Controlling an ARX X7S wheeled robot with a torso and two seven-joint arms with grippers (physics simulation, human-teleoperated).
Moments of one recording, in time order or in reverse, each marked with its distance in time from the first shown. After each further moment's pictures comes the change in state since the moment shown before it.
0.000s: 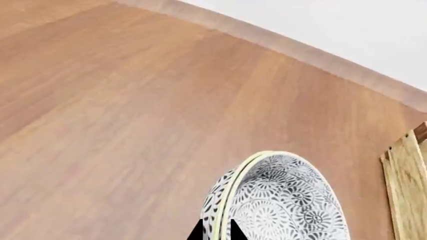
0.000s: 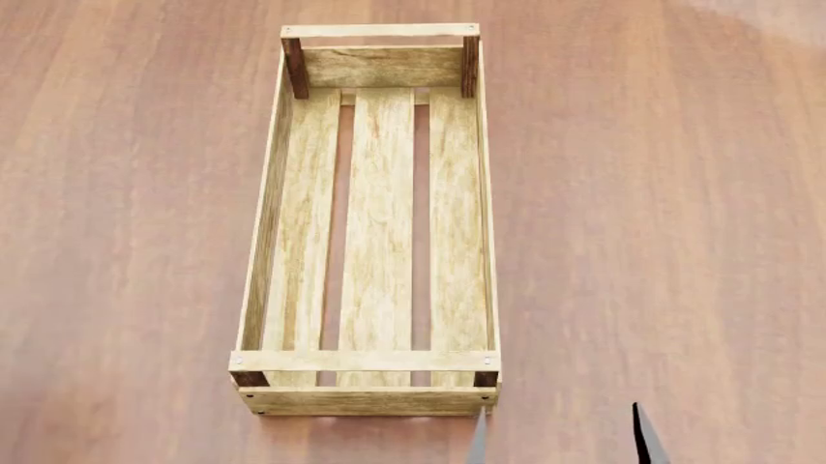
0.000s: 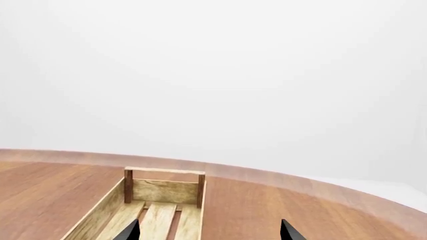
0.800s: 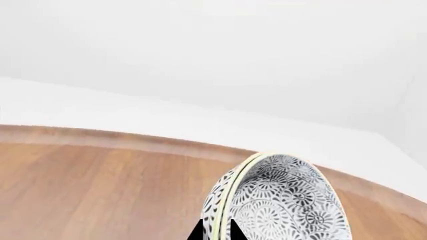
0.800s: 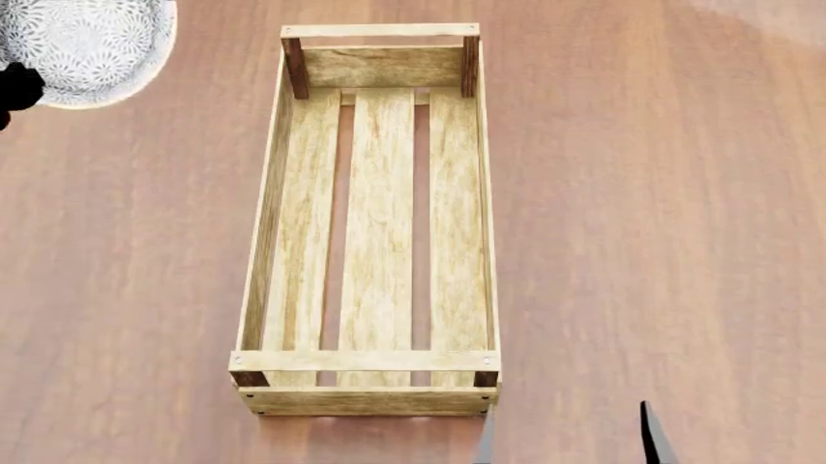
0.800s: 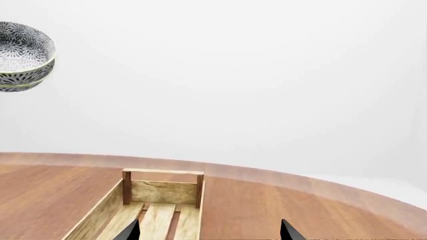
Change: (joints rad) left arm -0.624 0.118 0.293 0.226 -0.197 -0.297 -0.208; right arm 0.000 0.010 0.003 -0.003 0.023 -0.008 0.003
